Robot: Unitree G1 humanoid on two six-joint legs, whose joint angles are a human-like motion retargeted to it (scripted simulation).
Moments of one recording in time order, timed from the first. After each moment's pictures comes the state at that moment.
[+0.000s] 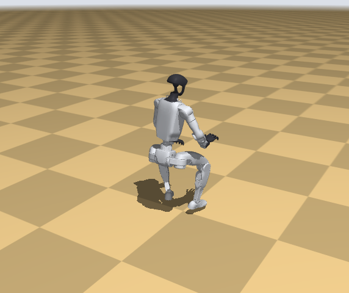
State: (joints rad) left arm -0.27 0.32 -0.87 0.98 0.44 0.14 1.00; right arm -0.45 -0.50 0.91 0.58 -0.61 0.05 -0.95; waist -0.24 0.13 -0.03; left_leg -1.41 0.53 0.31 1.63 -0.28 0.26; right_leg -1.39 -0.14 -0.16 1.38 -0.08 0.17
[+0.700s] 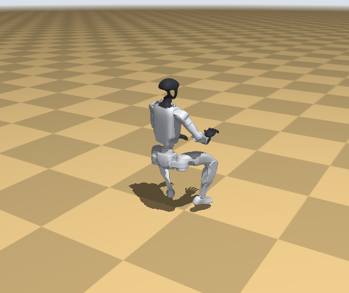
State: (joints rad) left arm -0.29 0.37 -0.92 0.88 0.51 0.13 0.85; right arm -0.46 -0.55 0.92 0.52 -0.63 0.09 -0.84; waist -0.18 0.11 -0.05; left_leg -1.32 0.70 0.33 1.73 -0.24 0.26; right_leg -1.38 -0.27 -0.20 1.54 0.01 0.11
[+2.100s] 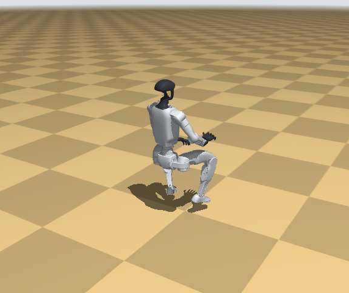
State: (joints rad) left arm -0.28 0.33 -0.85 0.92 0.43 -0.04 0.62; right arm -0.39 -0.45 0.83 0.61 -0.46 -0.12 -0.64; waist -0.21 0.04 0.03; left_leg -1.31 0.55 0.15 1.72 -0.06 0.18; right_leg -1.32 -0.18 -0.14 1.68 0.01 0.10
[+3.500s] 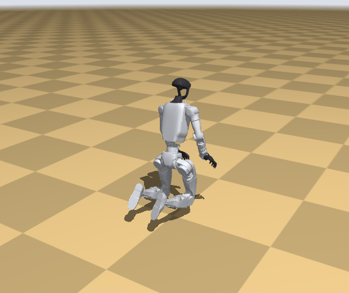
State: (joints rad) left arm -0.38 0.24 -0.76 1.18 0.49 -0.15 0.61; right arm -0.26 -0.31 0.73 0.93 -0.36 -0.10 -0.59; waist -0.11 -0.05 0.10; left_leg -0.46 0.14 -0.07 2.19 0.12 -0.16; right_leg -0.47 0.08 -0.11 2.14 0.12 0.26
